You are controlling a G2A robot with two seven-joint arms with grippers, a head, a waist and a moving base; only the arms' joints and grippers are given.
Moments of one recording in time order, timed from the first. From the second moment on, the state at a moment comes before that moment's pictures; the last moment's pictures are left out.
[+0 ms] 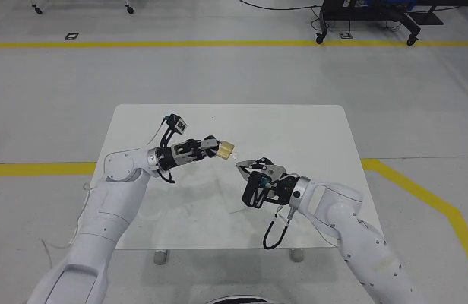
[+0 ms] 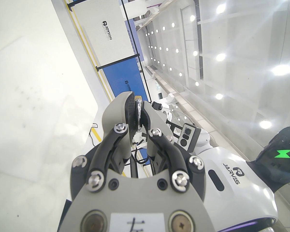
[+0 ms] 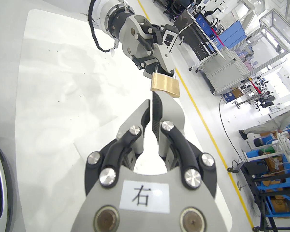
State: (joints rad) left arm 0.96 -1.23 -1.15 -1.03 -0.61 -0.39 -1.25; right arm -1.47 -1.17 1.18 -2.01 -1.72 -0.62 0.13
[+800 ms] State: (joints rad) left arm 0.95 -1.23 -1.13 -1.02 -0.67 -0.36 -1.30; right arm -1.45 -1.17 1.17 -1.99 -1.72 -0.61 0.14
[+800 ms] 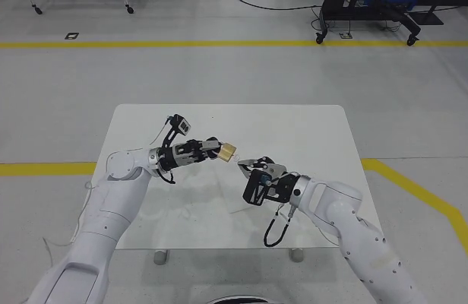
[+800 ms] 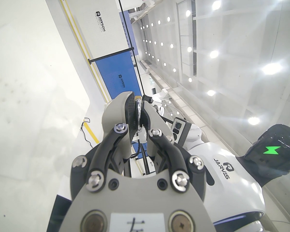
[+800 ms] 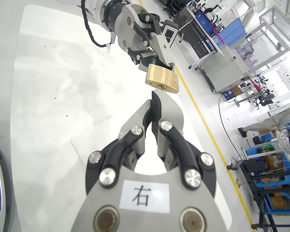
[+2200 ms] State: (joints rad) left arm 0.95 -1.23 -1.12 -1.04 -0.61 -0.38 -1.25; right arm -1.42 -1.15 1.15 -1.97 -1.76 -0.57 0.16
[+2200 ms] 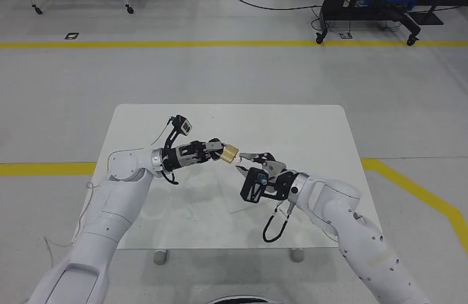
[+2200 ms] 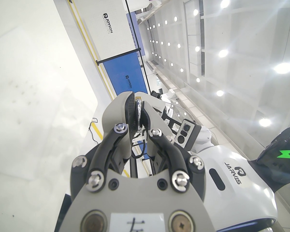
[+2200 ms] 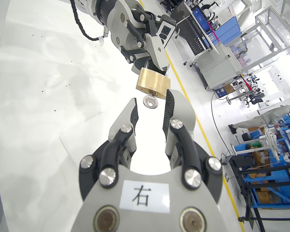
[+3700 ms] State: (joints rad) left arm 0.95 -1.22 -1.13 -1.04 -0.59 -0.46 -1.24; right arm -1.33 -1.15 1.22 -1.80 -1.12 -0.78 0.29
